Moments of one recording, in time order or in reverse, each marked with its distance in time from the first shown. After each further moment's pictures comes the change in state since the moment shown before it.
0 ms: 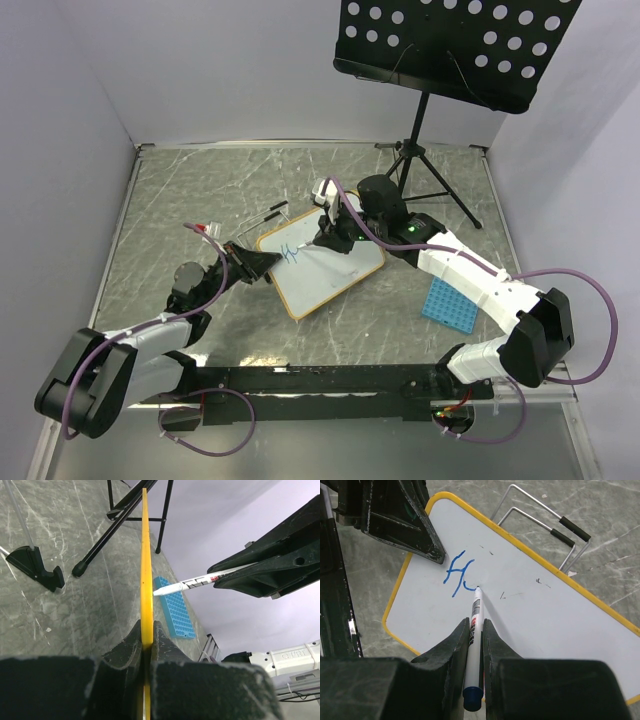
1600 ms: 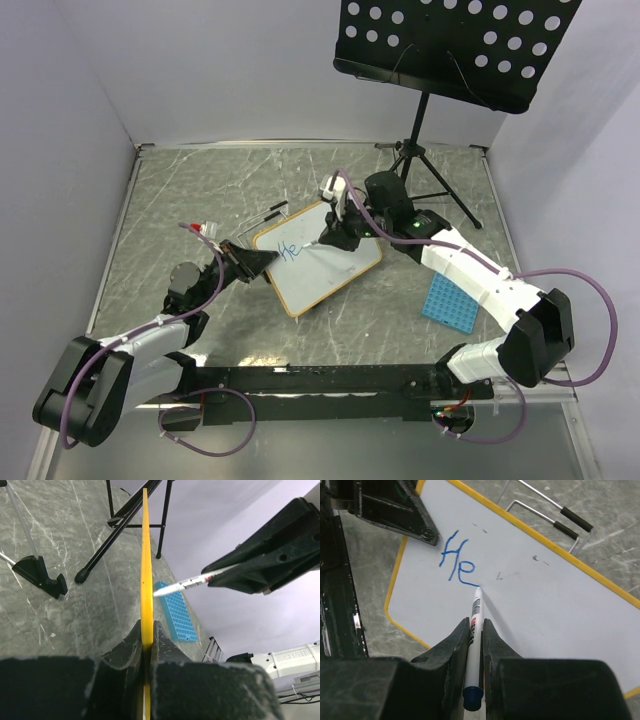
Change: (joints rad) left arm 0.027 -0.043 0.000 -0.024 0.011 0.016; right arm -0.048 0.002 0.000 -0.028 -0.063 -0.003
